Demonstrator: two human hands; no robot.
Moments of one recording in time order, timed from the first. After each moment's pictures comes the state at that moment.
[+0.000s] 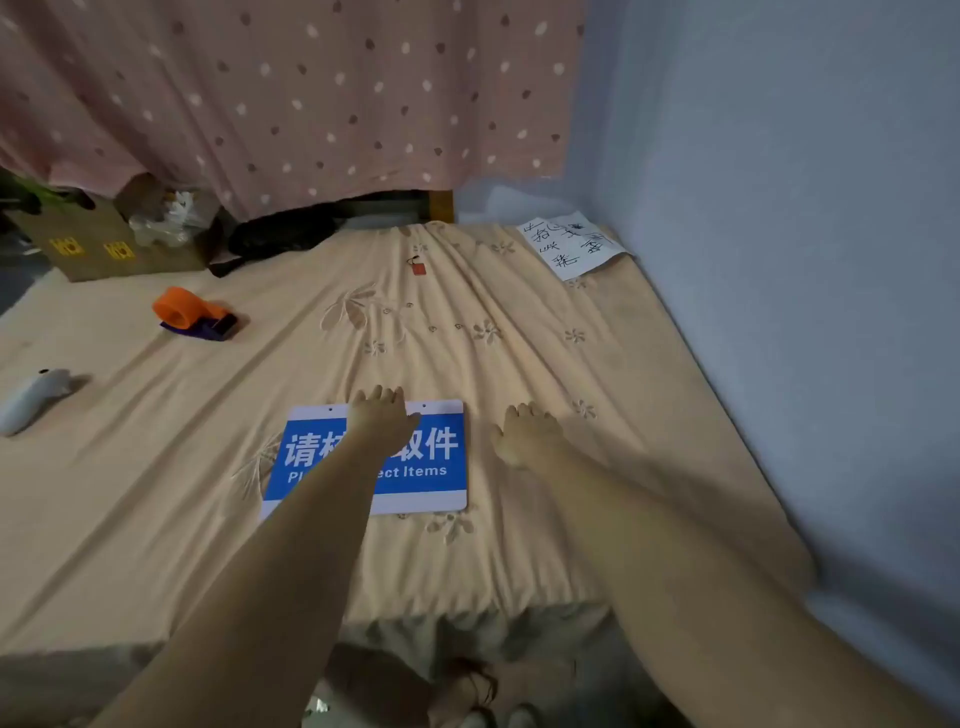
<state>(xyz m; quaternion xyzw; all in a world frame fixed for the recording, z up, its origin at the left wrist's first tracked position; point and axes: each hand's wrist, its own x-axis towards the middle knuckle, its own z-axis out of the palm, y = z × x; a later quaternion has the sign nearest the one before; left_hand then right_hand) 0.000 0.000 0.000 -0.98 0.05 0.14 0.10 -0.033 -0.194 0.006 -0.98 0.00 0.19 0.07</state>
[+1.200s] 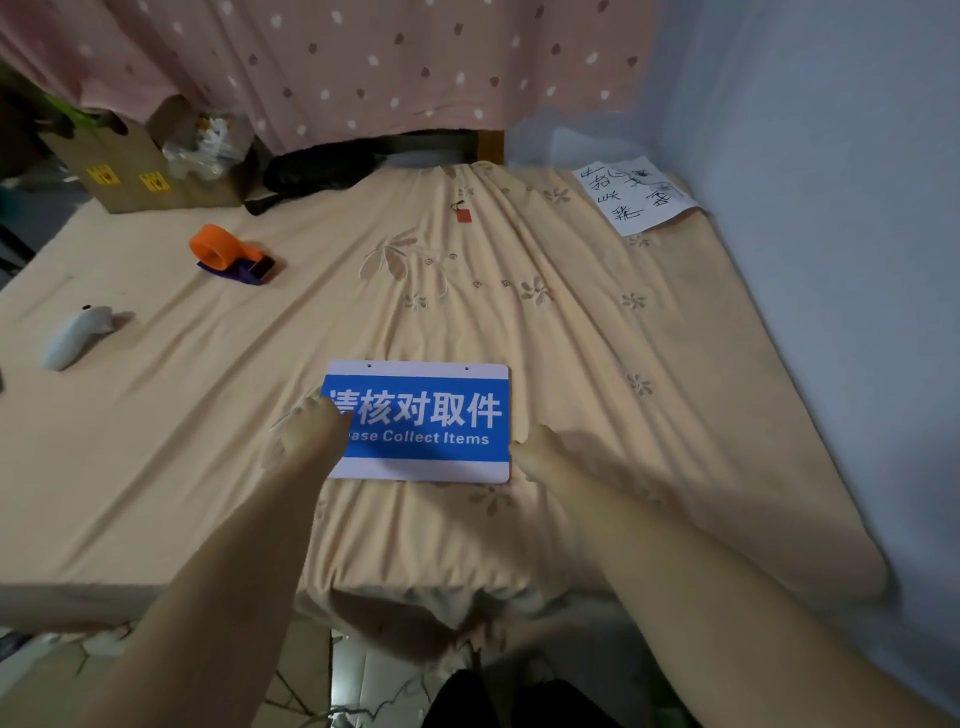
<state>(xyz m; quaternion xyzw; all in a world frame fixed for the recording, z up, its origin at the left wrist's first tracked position) -0.029 0.116 -0.053 -0.97 -0.21 0.10 -0.07 -0.039 -0.152 -0.057 -0.88 0.15 0.27 0.37</state>
